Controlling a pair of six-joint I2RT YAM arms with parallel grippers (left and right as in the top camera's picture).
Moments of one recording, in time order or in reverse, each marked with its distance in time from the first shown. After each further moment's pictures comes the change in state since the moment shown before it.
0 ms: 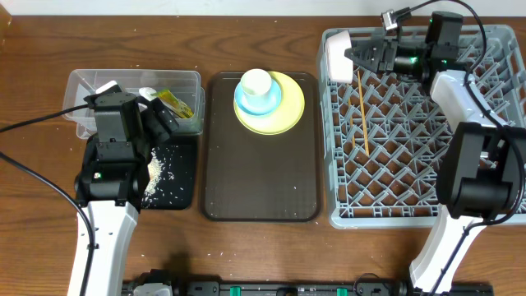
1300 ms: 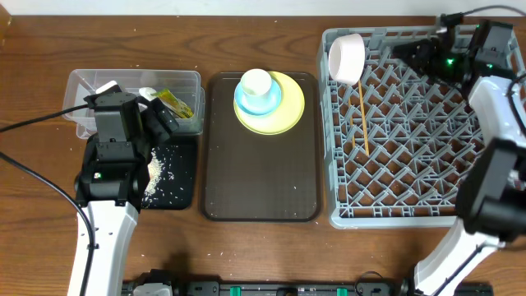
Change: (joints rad) left arm 0.000 0.000 0.000 0.000 0.000 0.000; right arm -0.135 -0.167 -0.029 -0.241 0.543 -0.056
